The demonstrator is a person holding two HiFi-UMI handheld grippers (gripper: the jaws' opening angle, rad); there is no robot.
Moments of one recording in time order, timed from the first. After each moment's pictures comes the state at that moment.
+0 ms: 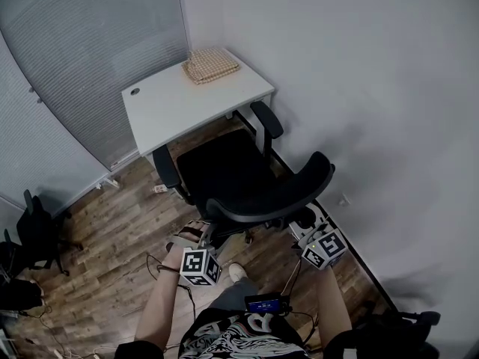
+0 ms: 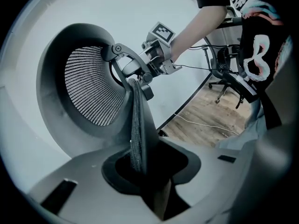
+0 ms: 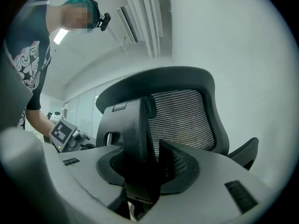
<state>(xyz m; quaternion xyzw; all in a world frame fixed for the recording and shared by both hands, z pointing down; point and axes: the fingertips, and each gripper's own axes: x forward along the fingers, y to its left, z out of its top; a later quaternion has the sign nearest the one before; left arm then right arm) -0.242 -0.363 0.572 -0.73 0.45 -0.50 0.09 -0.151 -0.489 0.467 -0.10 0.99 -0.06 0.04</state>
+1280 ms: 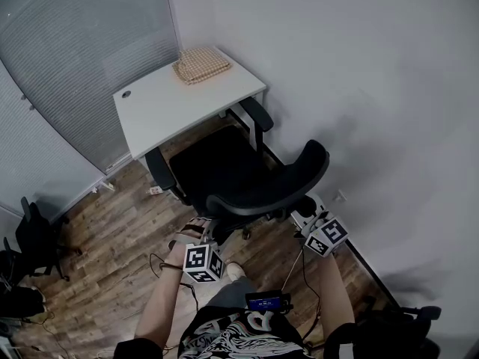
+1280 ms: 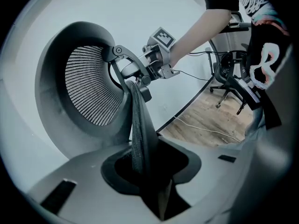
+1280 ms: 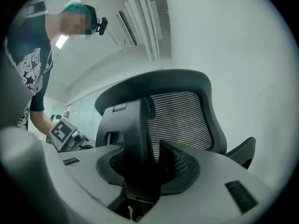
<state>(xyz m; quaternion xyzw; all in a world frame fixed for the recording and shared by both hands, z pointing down) -0.223 -0.385 0.572 -0.74 0.45 -0.49 0.07 -0.139 -0.518 0.466 -0.08 0.99 -0.06 0.06</state>
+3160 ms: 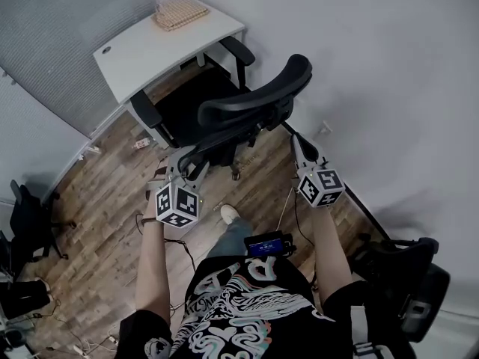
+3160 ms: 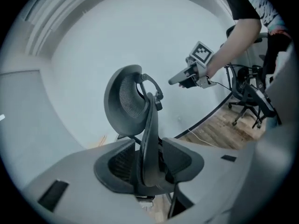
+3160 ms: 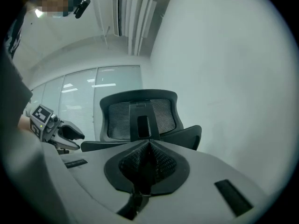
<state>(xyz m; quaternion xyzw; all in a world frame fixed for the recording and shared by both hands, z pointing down) -0.249 -0.307 0.517 -0.72 0.57 -0.39 0.07 -0.055 -0.456 0.484 -0.31 0.95 -0.07 0.01</state>
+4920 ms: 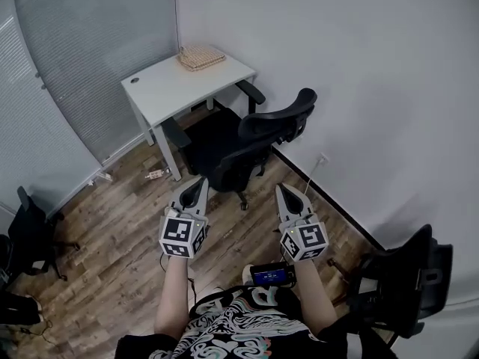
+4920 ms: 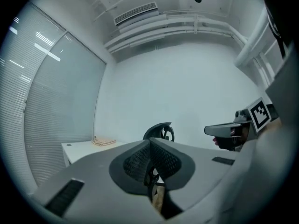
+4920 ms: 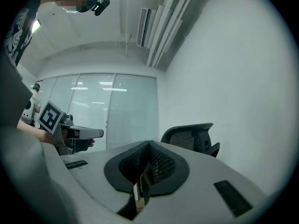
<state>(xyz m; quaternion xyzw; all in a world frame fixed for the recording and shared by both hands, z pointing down) -0.283 -0.137 0.400 -0.72 0.70 -0.01 -0.02 -0.106 -0.206 0.394 -0.30 0.95 0.00 0.04</state>
